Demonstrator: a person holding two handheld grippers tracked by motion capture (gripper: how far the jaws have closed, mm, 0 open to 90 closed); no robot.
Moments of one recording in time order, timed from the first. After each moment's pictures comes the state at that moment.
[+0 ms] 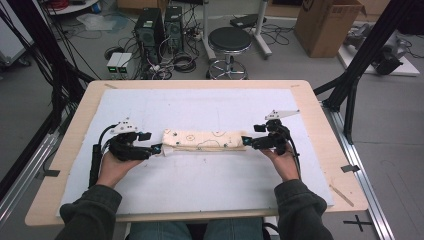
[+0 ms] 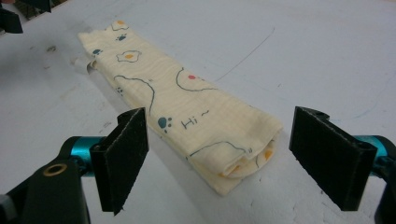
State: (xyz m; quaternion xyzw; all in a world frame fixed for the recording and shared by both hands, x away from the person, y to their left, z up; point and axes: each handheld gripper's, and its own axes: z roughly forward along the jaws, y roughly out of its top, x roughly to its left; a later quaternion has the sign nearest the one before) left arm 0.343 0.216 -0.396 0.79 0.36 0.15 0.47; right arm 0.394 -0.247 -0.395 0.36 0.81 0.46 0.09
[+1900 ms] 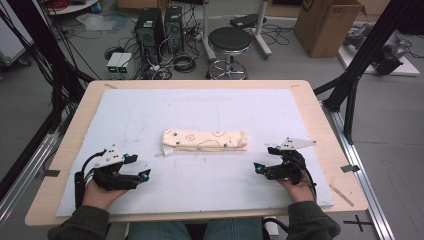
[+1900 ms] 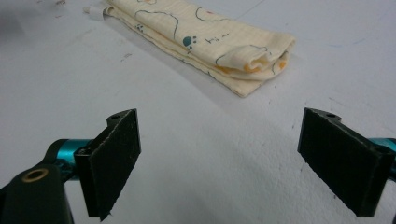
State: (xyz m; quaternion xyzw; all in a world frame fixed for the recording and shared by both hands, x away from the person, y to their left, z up) left arm 0.270 0.237 -0.413 0.80 0.35 0.17 0.46; right arm 0.318 -0.279 -0.420 0.35 0.81 0.45 0.12
